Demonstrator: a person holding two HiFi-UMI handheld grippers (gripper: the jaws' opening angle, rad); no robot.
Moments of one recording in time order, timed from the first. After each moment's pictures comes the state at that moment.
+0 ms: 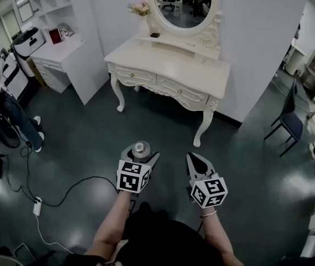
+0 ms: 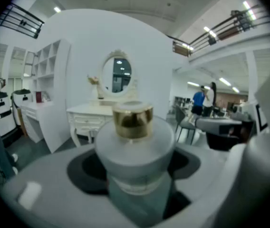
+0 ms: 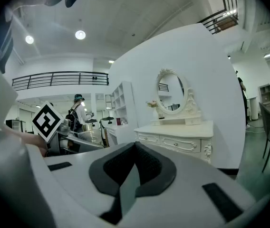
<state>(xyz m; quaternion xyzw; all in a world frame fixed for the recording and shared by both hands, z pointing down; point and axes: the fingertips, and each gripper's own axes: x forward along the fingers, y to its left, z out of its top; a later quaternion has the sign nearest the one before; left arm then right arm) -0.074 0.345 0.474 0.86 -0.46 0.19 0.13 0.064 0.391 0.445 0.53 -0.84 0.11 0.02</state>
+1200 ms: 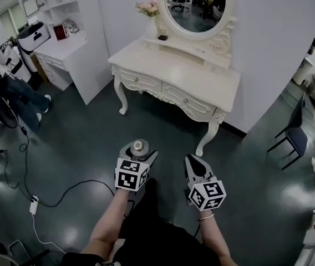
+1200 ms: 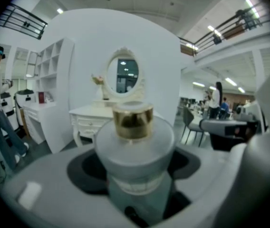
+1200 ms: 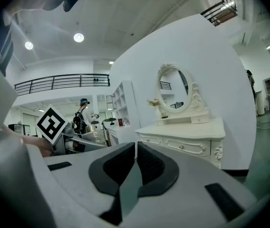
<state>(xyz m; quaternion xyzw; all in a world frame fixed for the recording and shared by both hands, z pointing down) -0.081 0.254 0.481 0.85 -0.48 0.18 0.13 0.060 0.306 0.454 0.52 -0.85 0.12 0.01</state>
